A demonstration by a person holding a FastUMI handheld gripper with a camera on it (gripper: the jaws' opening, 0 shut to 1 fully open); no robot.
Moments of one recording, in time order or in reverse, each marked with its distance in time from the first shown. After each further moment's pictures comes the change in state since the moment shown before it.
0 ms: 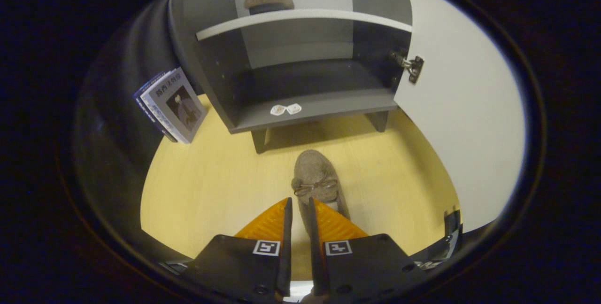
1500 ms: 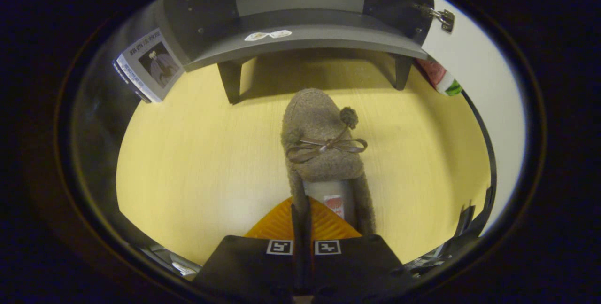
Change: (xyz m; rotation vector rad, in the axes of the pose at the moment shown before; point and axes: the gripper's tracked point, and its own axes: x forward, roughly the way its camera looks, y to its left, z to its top) arm 0.070 -0.020 -0.048 -0.020 0.148 -0.008
